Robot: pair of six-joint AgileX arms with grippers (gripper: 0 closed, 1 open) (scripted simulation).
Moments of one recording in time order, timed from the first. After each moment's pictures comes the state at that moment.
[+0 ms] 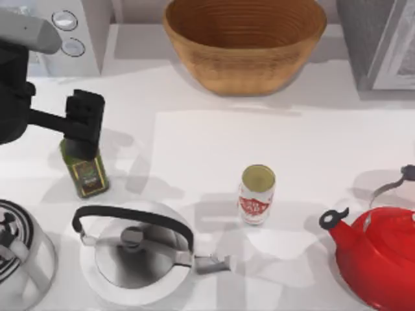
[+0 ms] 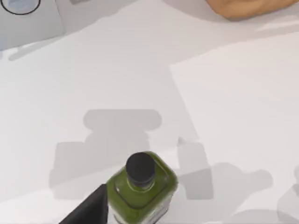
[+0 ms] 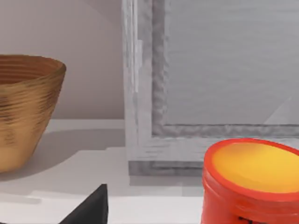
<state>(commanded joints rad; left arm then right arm) -0.37 1.03 0.96 -0.63 0.00 -0.01 0.00 0.00 0.00 0.00 0.00 0.00</state>
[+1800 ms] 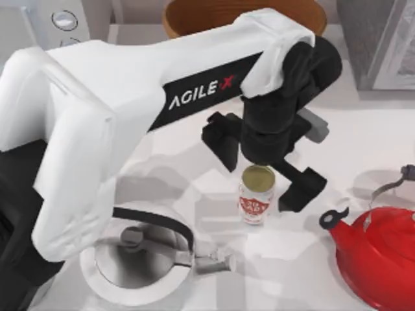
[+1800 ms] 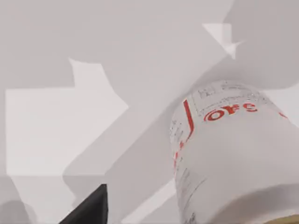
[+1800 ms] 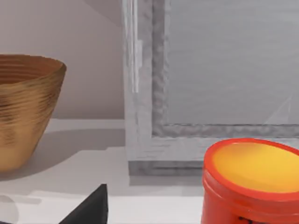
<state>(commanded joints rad) -0.84 2.35 2.04 -1.26 0.00 -0.02 0.00 0.00 0.00 0.00 0.00 0.00</state>
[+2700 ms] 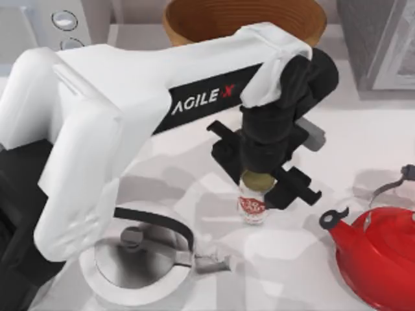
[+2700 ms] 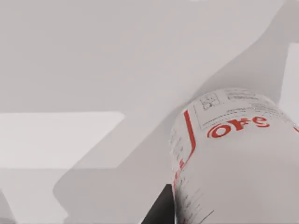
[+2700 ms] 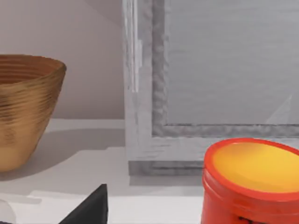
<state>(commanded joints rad) -0.84 2.35 1.99 -1.21 0.00 -0.02 0.00 0.00 0.00 0.00 0.00 0.00</state>
